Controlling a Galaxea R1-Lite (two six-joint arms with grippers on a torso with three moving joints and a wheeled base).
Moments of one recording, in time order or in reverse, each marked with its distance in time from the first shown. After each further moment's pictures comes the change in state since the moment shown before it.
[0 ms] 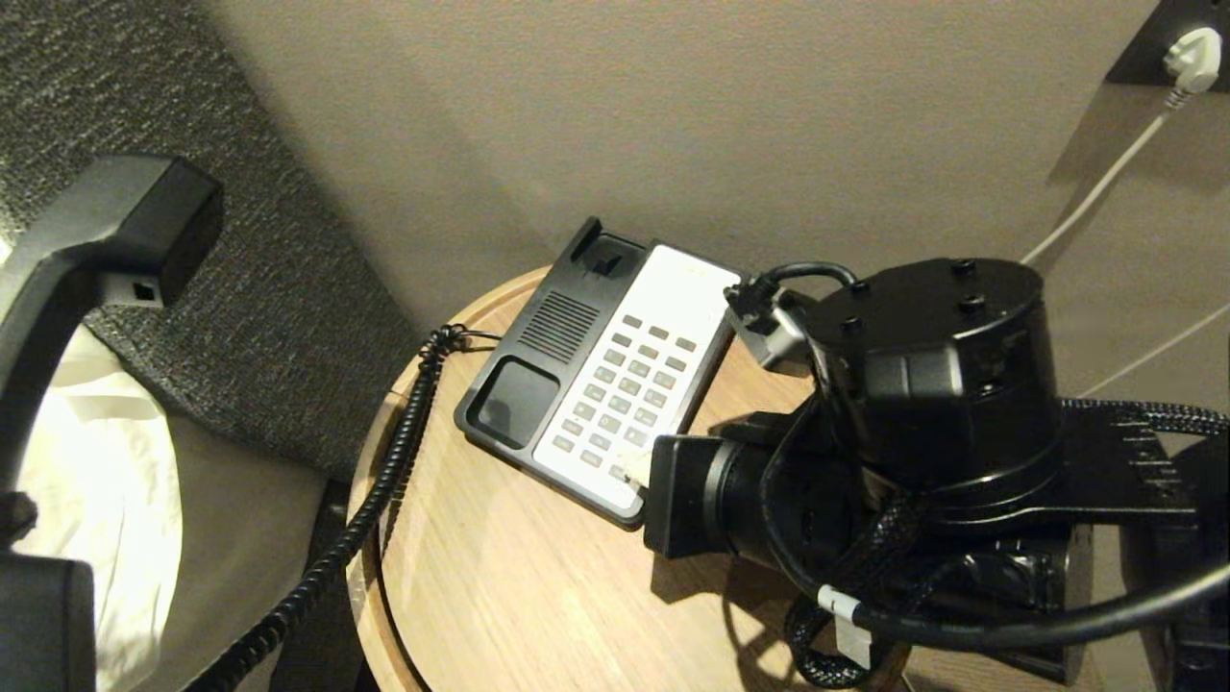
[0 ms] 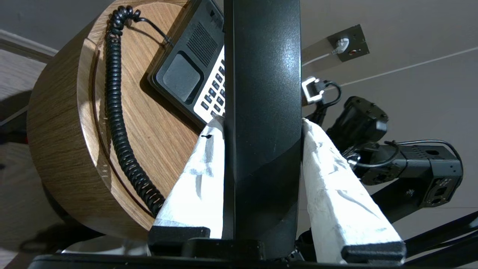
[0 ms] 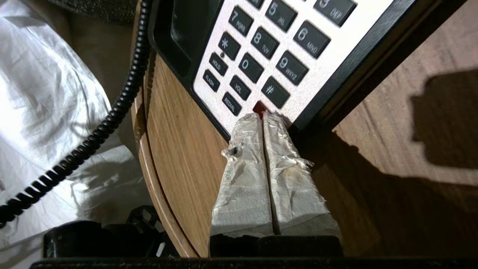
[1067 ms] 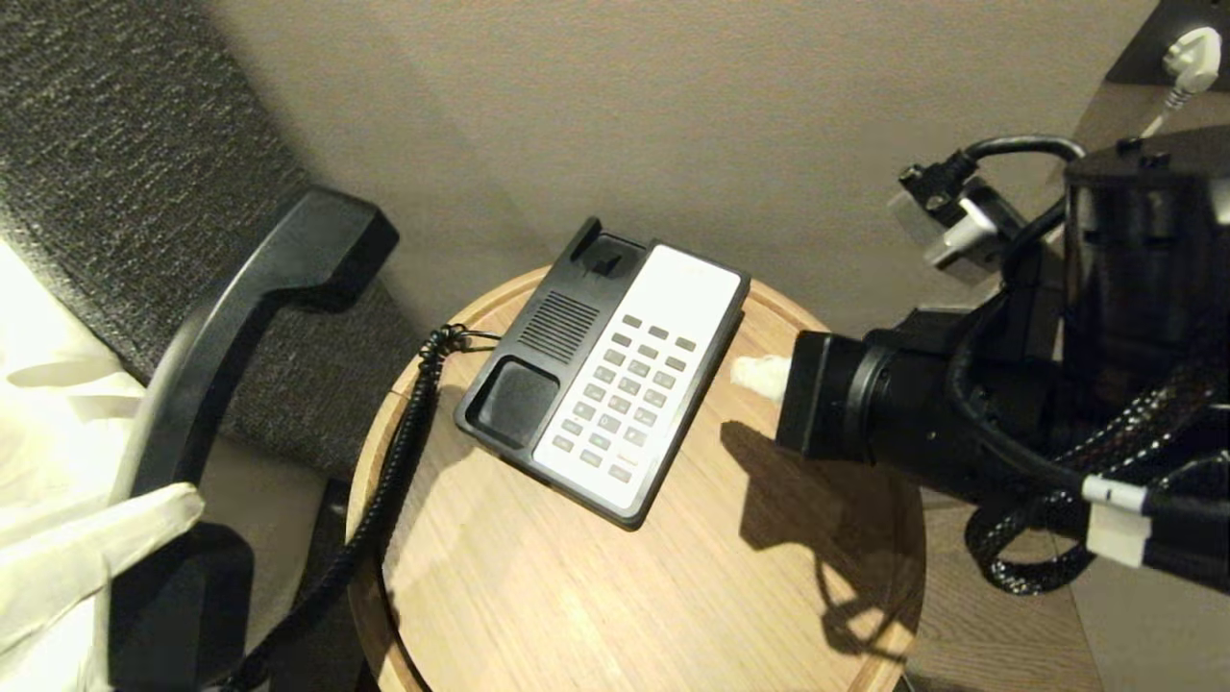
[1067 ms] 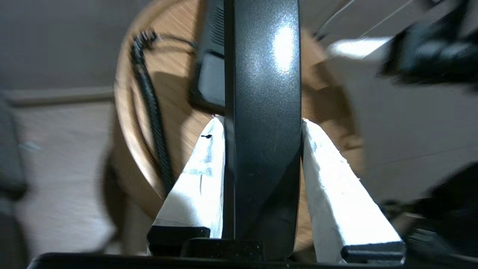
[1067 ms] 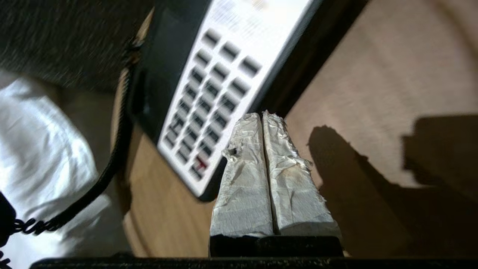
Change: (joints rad) left arm 0.001 0.182 -0.017 -0.016 -0.024 0.485; right arm -0.093 -0.174 0.016 0.053 -0.085 -0.080
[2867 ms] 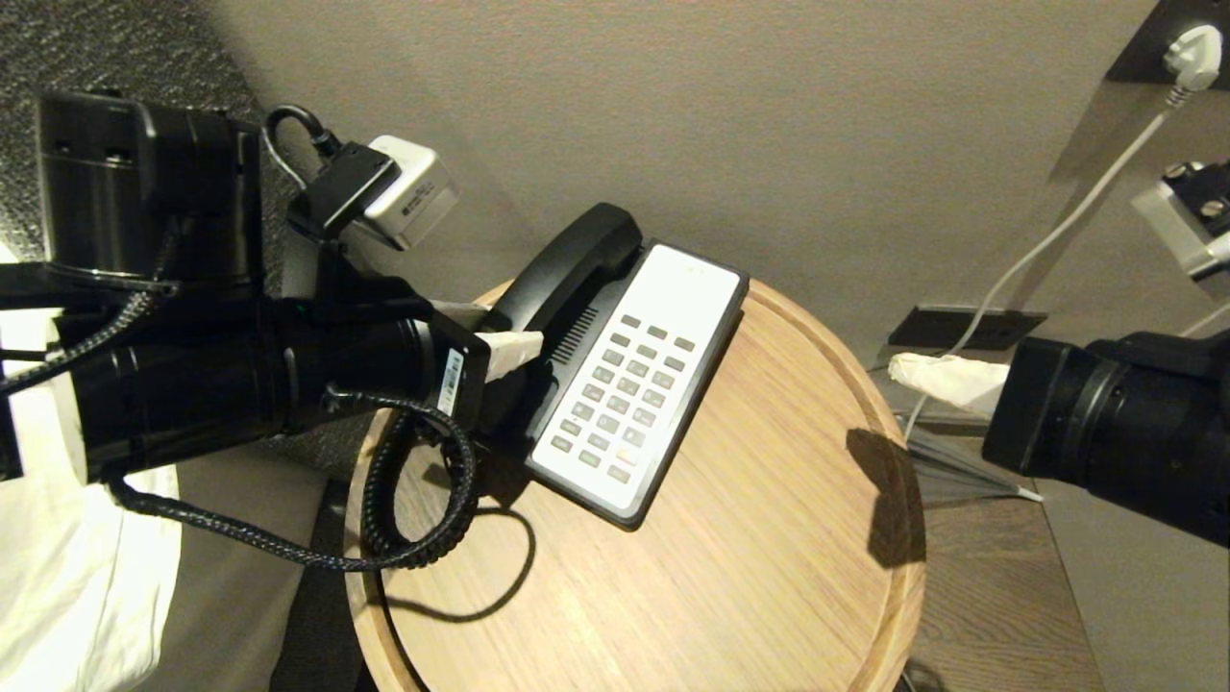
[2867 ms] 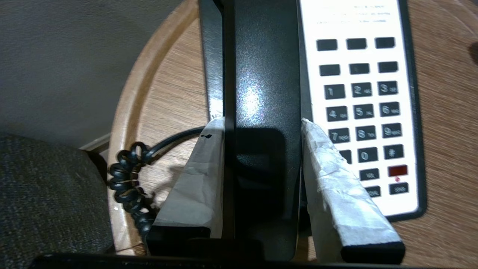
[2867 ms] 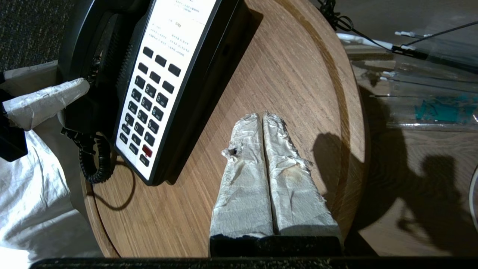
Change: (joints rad) left arm -0.061 0.696 -0.428 -0.003 0.125 0.417; right arm -0.082 -0.238 0.190 0.001 -0.056 -0.029
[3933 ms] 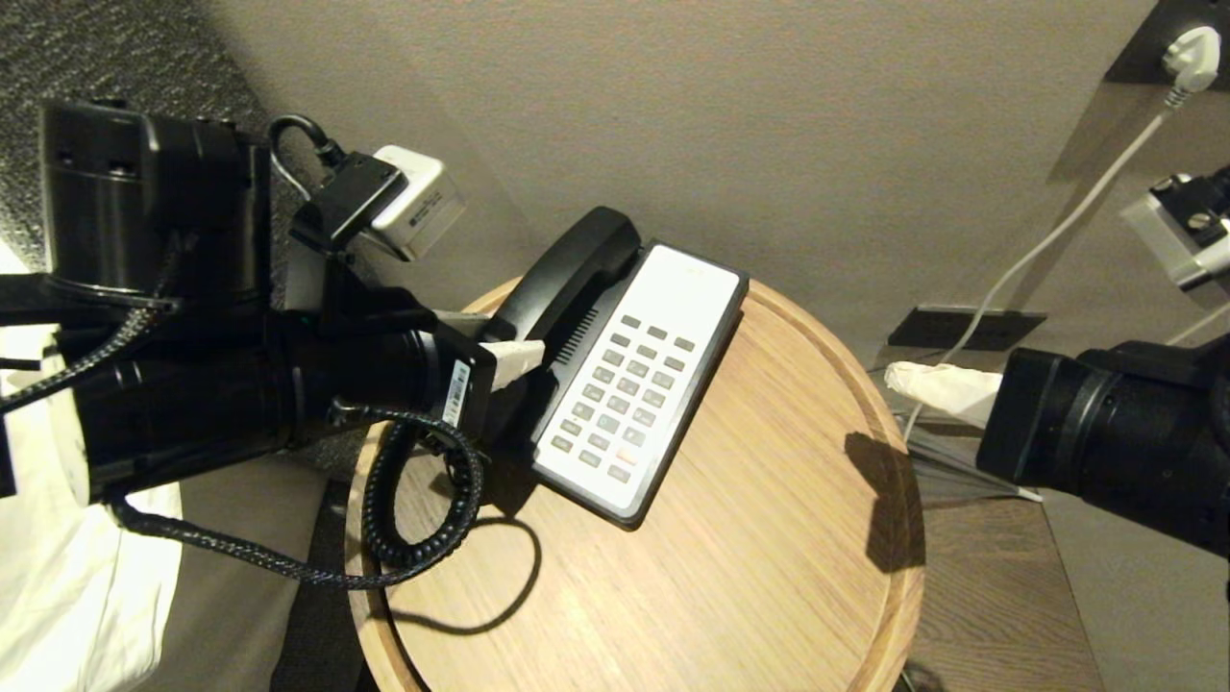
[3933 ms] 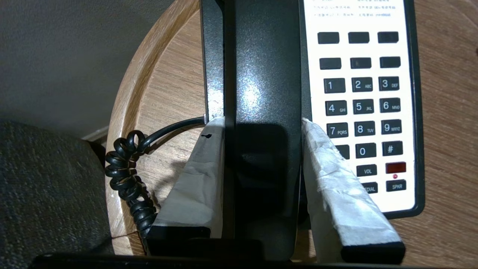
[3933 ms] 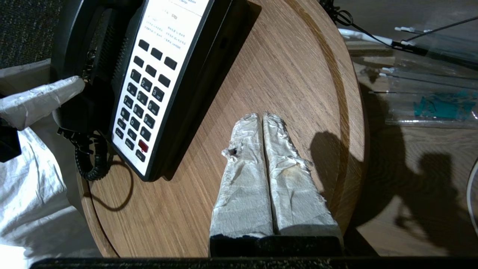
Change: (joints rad) left arm -0.016 0.010 0.014 0.025 0.063 -0.027; right arm 0.000 0.003 0.011 0.000 0.003 0.000
